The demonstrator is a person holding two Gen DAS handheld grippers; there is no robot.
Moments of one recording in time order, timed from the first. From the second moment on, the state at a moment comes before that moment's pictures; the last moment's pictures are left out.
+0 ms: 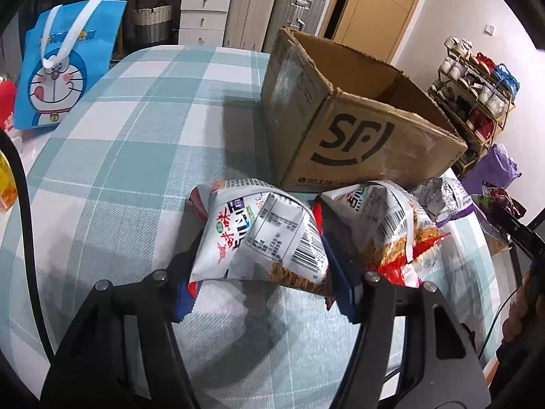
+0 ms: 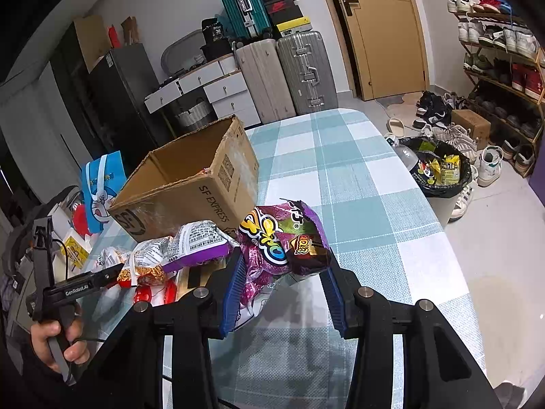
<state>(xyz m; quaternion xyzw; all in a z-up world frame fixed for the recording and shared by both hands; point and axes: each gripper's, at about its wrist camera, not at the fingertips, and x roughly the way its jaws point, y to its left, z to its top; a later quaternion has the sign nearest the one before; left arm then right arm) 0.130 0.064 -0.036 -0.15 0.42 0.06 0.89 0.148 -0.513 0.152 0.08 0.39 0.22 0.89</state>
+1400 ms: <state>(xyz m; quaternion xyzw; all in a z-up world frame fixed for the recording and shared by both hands) 0.118 0.039 0.037 -0.14 0.36 0.01 0.92 0.143 -0.454 0.189 0.07 0.34 0.31 0.88</state>
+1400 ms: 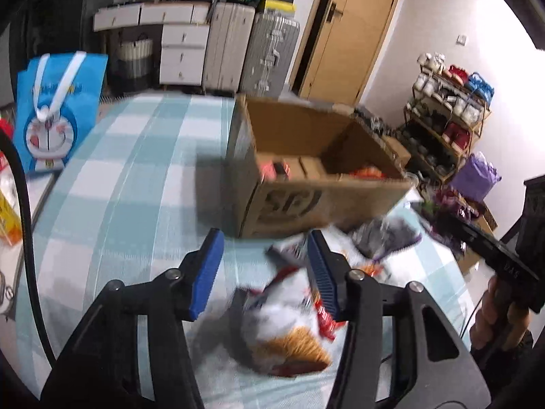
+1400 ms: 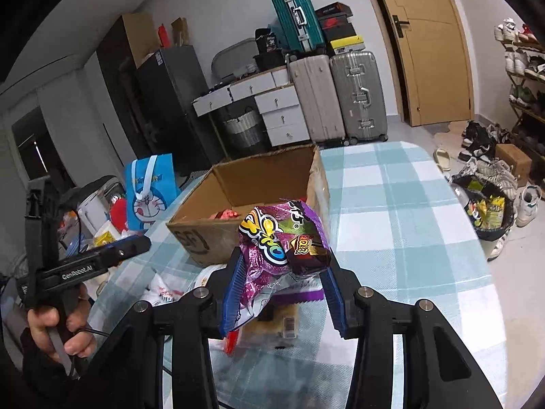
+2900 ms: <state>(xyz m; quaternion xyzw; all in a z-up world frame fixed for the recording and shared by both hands) 0.182 0.019 0.096 -0.13 0.29 -0.06 0.95 0.190 -0.412 0.201 0.06 0.33 0.35 0.87</state>
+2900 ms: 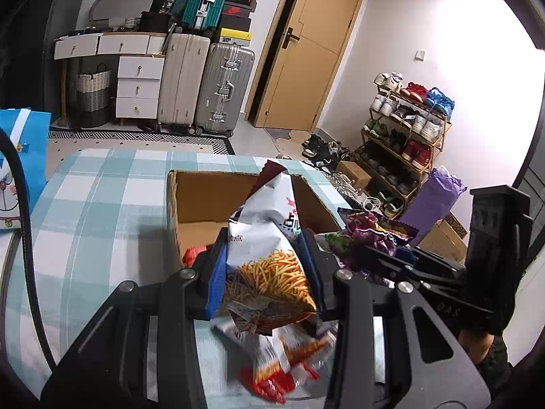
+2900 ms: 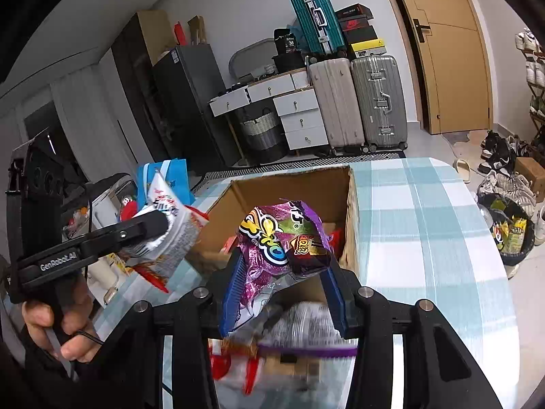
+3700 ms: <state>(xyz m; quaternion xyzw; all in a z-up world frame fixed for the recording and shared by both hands) 0.221 0.033 0.074 -0.14 0.32 -0.04 0.94 0.228 -0.388 0.191 0.04 0.34 0.33 0.88</state>
